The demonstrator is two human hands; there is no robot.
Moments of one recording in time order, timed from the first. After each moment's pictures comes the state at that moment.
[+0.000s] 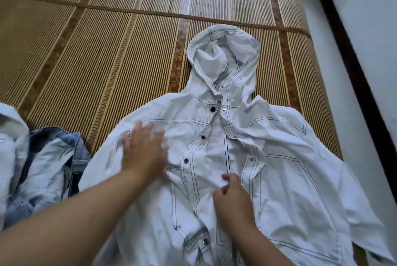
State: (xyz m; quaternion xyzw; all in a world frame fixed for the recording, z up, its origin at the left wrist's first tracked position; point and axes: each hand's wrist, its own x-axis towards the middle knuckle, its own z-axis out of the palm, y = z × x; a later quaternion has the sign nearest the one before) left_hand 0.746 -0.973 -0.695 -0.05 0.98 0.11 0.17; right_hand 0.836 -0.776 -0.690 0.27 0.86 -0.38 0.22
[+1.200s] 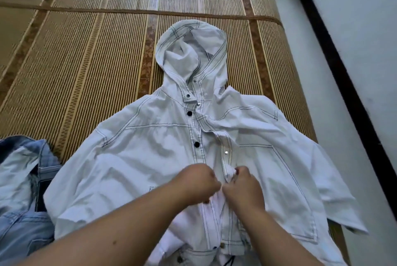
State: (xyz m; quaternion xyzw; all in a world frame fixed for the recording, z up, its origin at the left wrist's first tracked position) left_hand 0.791 -0.826 -0.658 0.05 0.82 0.30 0.49; right_hand 0.835 -0.693 -0.712 0.31 0.89 -0.28 0.19
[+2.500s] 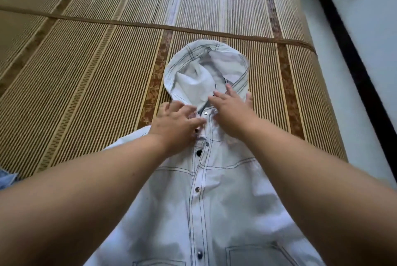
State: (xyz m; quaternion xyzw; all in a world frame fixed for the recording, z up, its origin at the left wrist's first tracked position) left_hand 0.582 -0.876 -0.720 0.22 0.97 0.01 0.05; right_hand 0.542 -0.703 -0.701 -0.14 0.98 -0.05 0.15
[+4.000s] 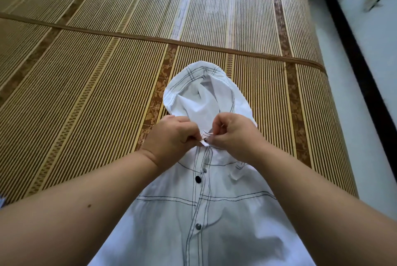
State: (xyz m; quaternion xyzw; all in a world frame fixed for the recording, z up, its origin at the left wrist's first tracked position) left_hand 0.559 -0.881 -0.682 0.20 0.92 0.32 -0.05; right_hand 0.537 -0.704 -0.665 -0.02 0.89 -0.40 0.21
